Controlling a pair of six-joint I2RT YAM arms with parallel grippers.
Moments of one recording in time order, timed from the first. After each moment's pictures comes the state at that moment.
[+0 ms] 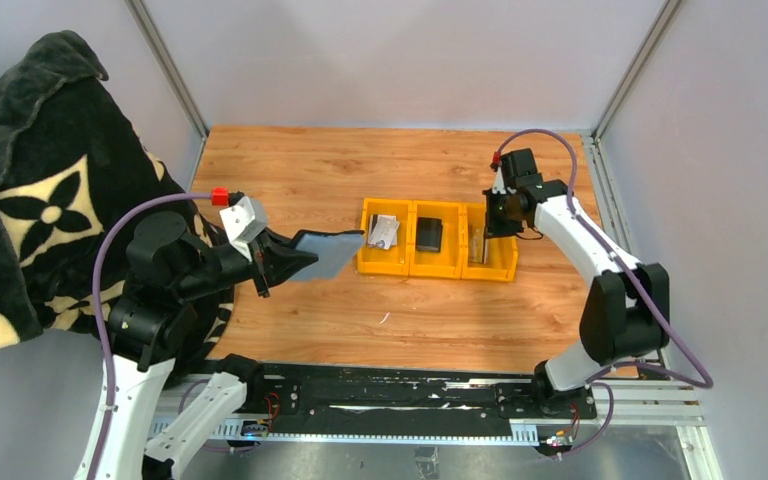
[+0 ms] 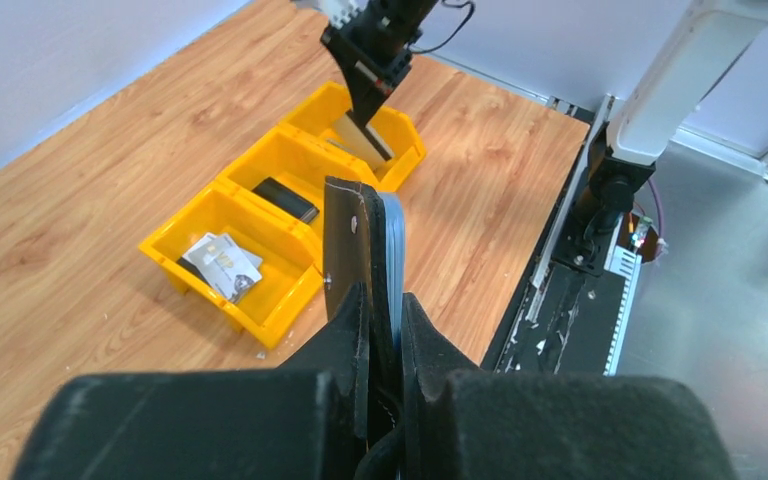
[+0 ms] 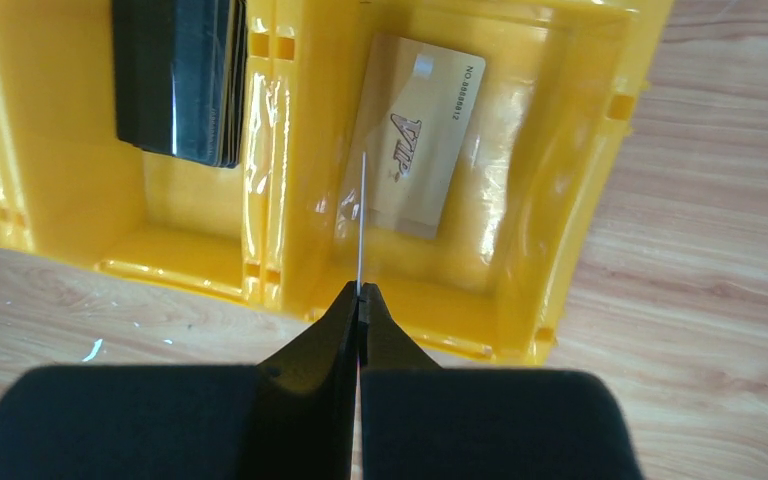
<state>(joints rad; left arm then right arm) -0.30 0.68 1.18 -0.69 0.80 0.05 0.24 1.50 1.22 -0.73 -0.08 0.19</state>
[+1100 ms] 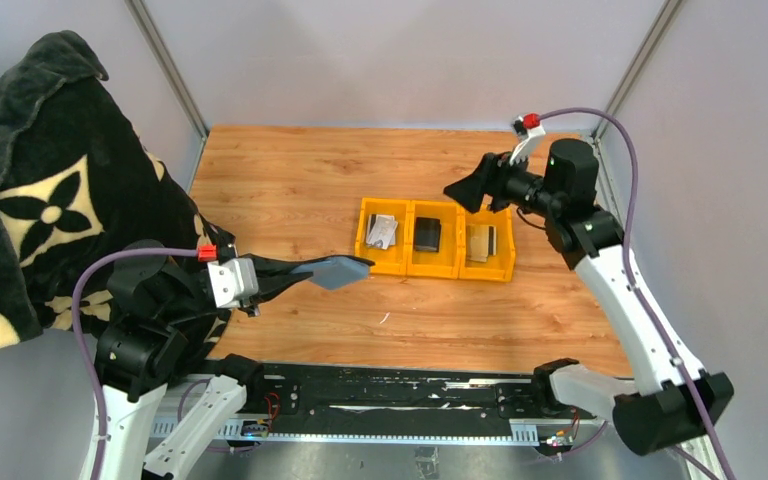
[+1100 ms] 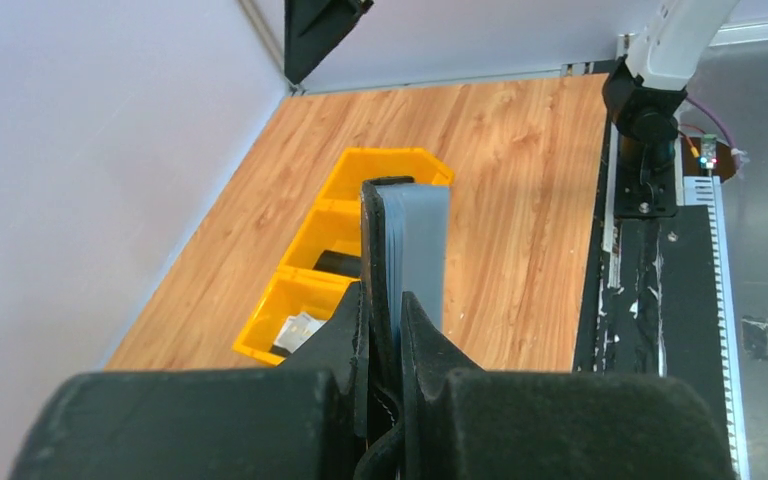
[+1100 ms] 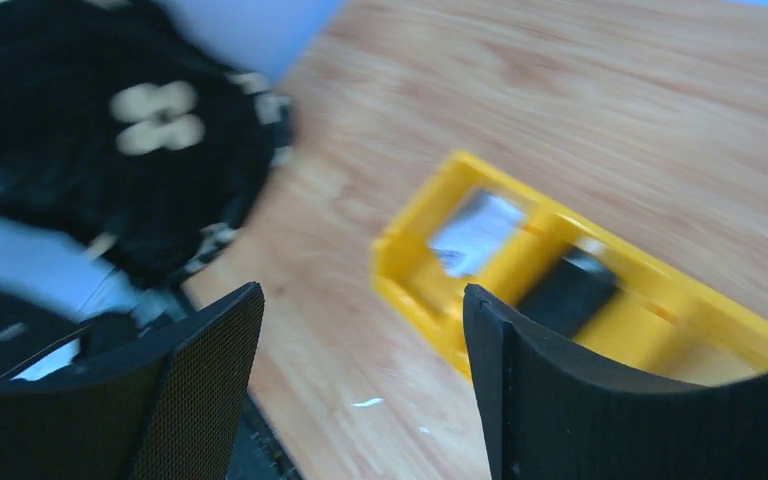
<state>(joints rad) -0.30 0.56 1.14 -0.66 0.93 0.39 0.27 1.15 1.20 -0.36 -0.49 0.32</state>
